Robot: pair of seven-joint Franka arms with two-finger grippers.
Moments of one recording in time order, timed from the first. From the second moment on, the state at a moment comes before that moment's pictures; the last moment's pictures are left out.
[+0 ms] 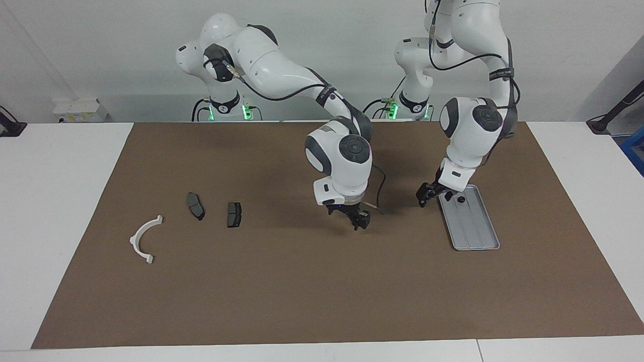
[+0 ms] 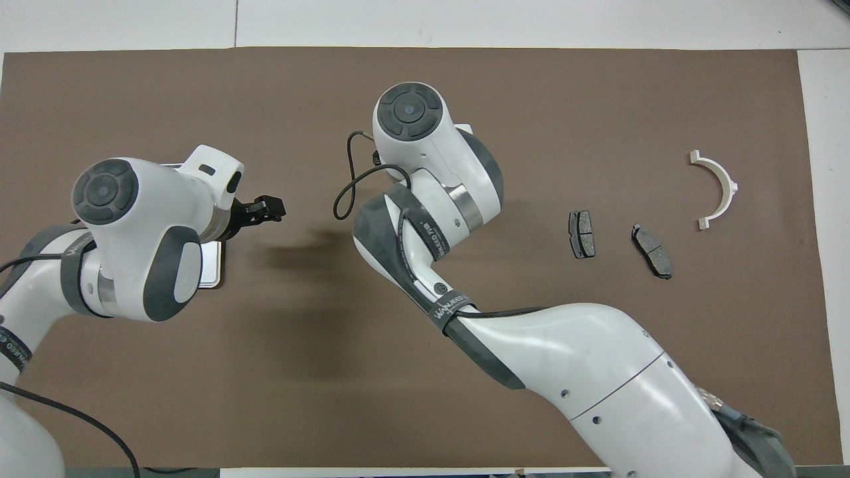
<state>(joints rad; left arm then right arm) -0.21 0.14 -0.07 -2.09 -0.07 2.32 -0.49 0.52 0.79 0.06 -1.07 -0.04 1.88 1.20</state>
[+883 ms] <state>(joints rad) -0.47 0.46 -0.06 -1.75 0.03 2.26 -0.93 0.33 0.75 0.06 -1.08 -0.01 1.81 0.79</state>
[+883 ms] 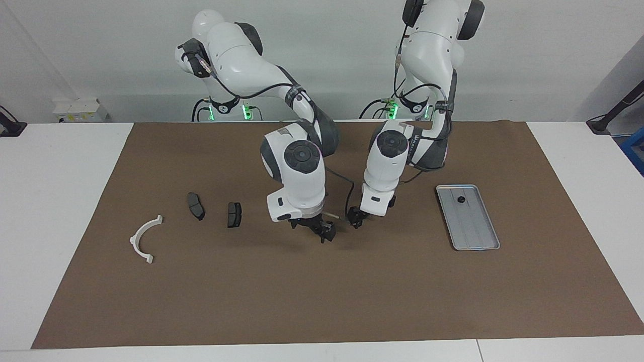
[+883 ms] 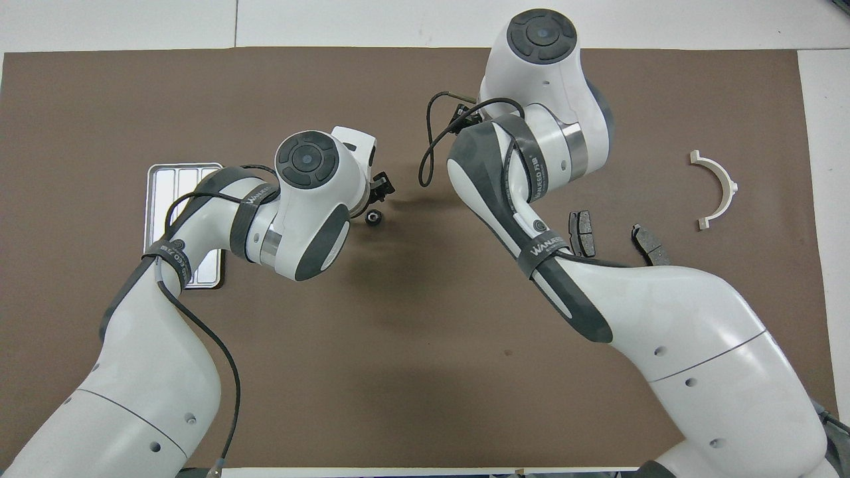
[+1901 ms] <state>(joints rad) -0.49 0.46 -0.06 -1.80 0.03 2.30 -0.97 0.06 0.29 0.05 -1.49 -0.01 1.77 0.17</state>
